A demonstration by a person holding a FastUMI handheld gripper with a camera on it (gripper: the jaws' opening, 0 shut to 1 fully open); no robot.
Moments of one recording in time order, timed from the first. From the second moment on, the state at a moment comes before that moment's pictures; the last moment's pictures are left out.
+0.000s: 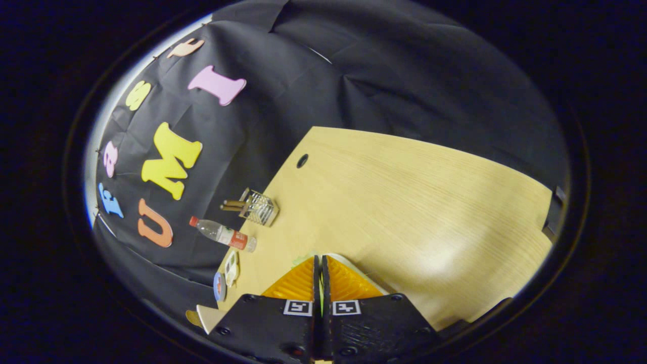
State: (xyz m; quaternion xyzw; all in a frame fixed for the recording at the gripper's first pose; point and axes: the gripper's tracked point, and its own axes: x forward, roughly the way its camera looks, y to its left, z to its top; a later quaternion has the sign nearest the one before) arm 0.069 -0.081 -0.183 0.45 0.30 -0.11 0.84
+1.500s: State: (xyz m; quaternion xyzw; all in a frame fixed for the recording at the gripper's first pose) arm 0.071 0.213 -0.182 0.40 0.33 0.01 0.85
